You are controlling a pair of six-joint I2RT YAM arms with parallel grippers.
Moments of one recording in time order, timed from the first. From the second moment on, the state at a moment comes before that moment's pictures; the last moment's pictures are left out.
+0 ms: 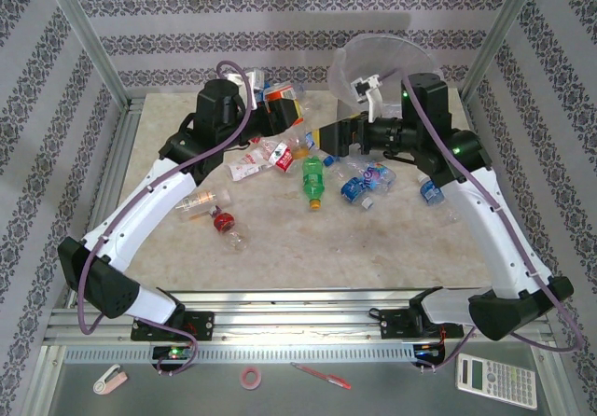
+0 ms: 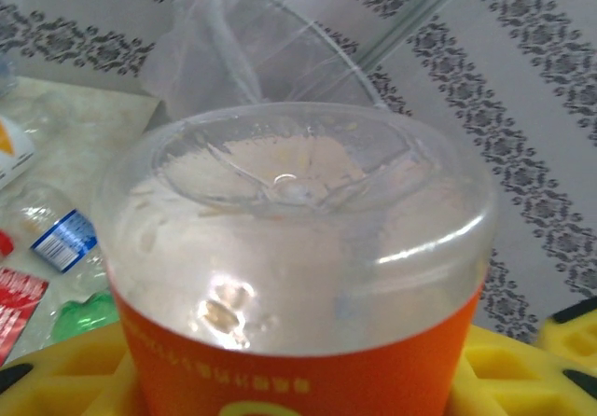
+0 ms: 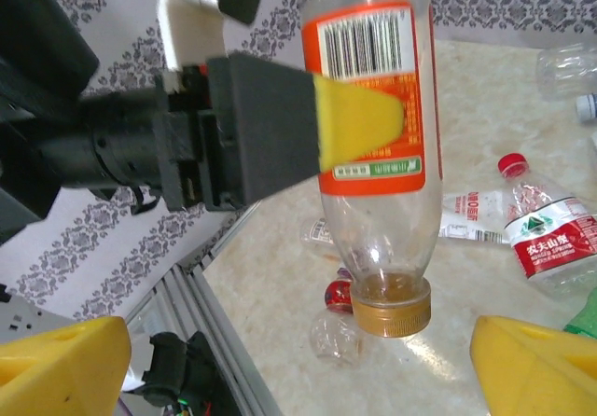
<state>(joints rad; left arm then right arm) -0.50 1.46 1.52 -0.34 0.27 -0.65 0.41 1.30 1.61 -0.75 -0.70 0.31</state>
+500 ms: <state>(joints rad) -0.50 1.46 1.54 -0.24 0.42 -0.66 0.43 1.34 1.56 -0.77 -0.72 0.27</state>
